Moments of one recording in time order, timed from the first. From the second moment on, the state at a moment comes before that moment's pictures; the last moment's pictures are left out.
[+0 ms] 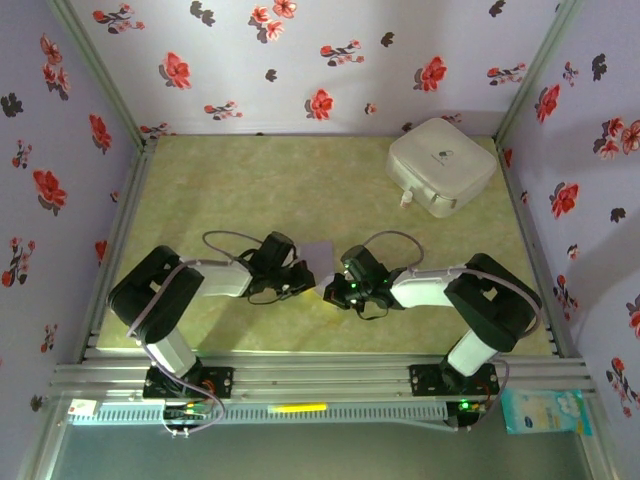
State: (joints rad) left arm -0.72 1.68 0.67 0.11 0.39 -0.99; right arm 0.82 1.61 0.59 0.10 -0.36 1.12
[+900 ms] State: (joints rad) left arm -0.57 1.60 0.67 0.08 0.33 -0.86; right arm 0.82 1.62 0.59 0.12 -0.36 1.11
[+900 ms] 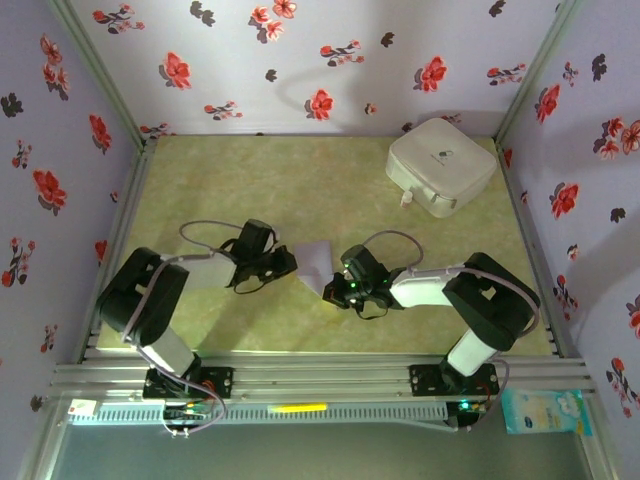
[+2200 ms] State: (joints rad) left arm -0.70 1.70 0.68 0.12 0.33 -0.88; right arm 0.81 1.60 0.77 -0.05 -0.36 1.06
